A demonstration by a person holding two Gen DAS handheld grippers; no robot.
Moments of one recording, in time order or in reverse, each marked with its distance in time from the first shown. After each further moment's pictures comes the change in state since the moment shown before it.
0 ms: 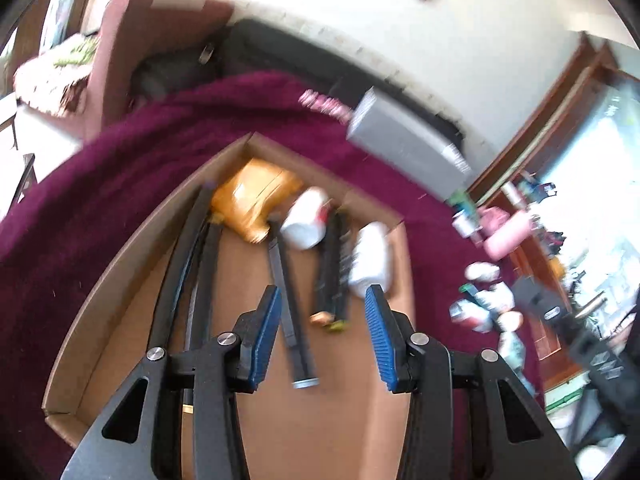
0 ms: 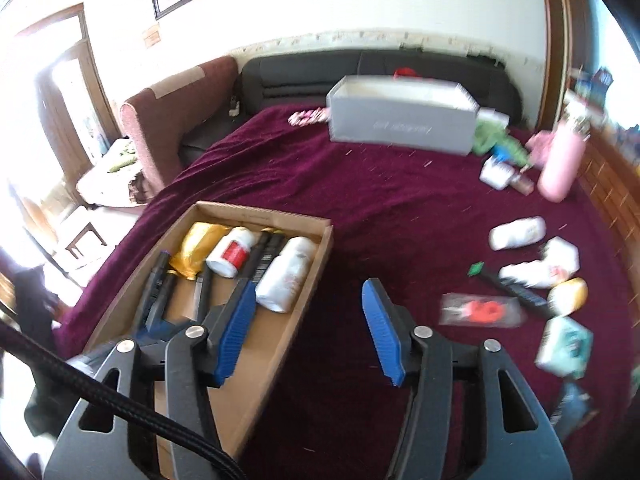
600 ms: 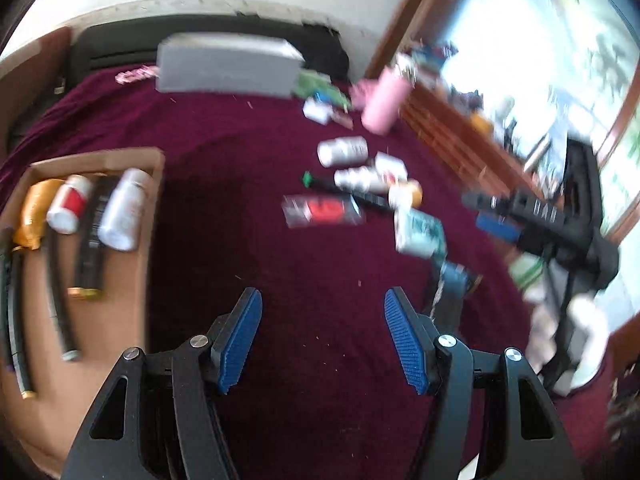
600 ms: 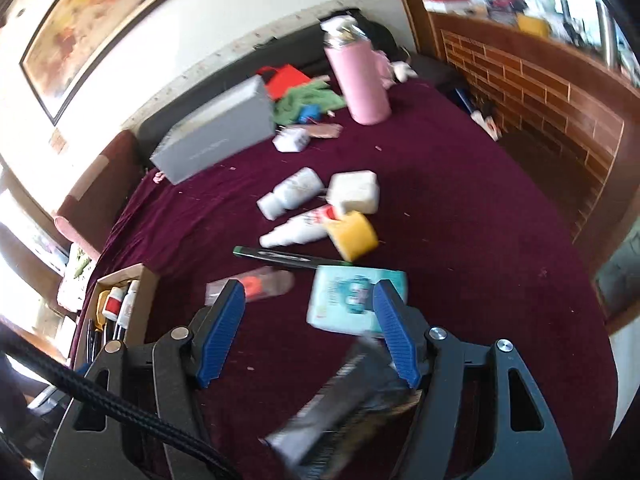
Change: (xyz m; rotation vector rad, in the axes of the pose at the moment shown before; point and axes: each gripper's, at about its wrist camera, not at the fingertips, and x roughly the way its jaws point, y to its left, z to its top) left arm 0.055 -0.176 -0.062 0.443 0.310 -0.166; right arm -0.048 -0.253 -0.057 0.515 0.041 -0.055
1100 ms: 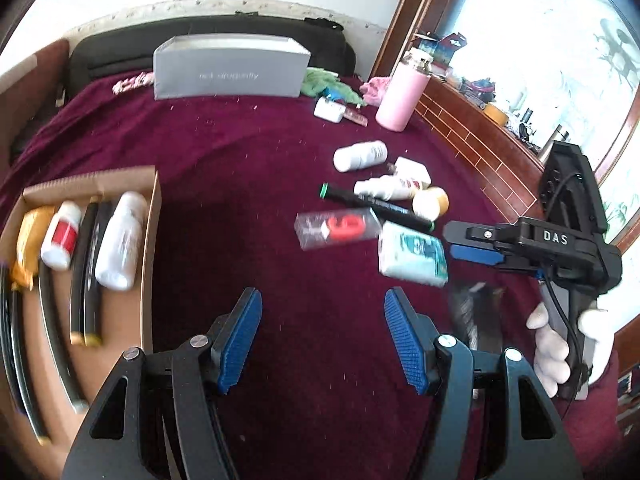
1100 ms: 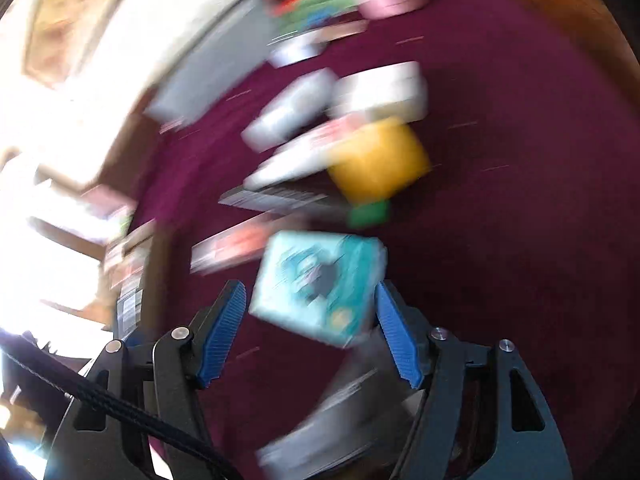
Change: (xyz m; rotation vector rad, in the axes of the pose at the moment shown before) left arm 0.017 0.009 0.028 0.033 -0.011 0.041; right arm 0.068 -0.013 -0.003 0.019 0.287 0.296
